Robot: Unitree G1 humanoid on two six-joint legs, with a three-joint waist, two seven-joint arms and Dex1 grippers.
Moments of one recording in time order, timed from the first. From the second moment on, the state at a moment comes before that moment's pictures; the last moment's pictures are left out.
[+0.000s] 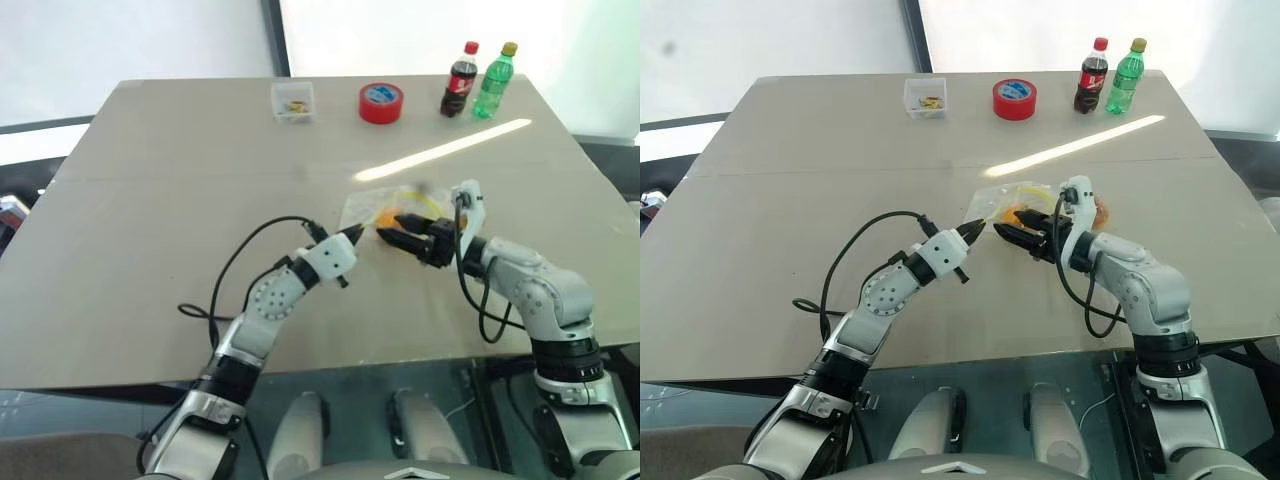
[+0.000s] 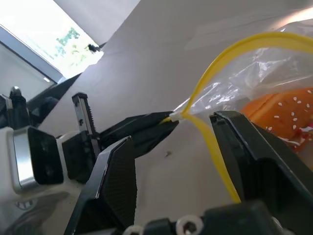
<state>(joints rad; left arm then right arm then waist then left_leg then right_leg) -0.37 0.29 -0.24 0.20 0.25 -0.31 -0.38 -0.44 -0.38 0.05 -0.22 0.53 0.77 0.65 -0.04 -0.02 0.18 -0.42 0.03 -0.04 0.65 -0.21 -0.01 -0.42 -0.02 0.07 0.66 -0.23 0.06</state>
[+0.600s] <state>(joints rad) -0.38 0.29 -0.24 0.21 0.25 -0.31 -0.38 -0.41 -0.39 0.11 -0.15 0.36 0.57 0.66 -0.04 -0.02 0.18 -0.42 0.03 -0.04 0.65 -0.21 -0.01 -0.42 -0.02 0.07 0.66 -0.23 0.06</state>
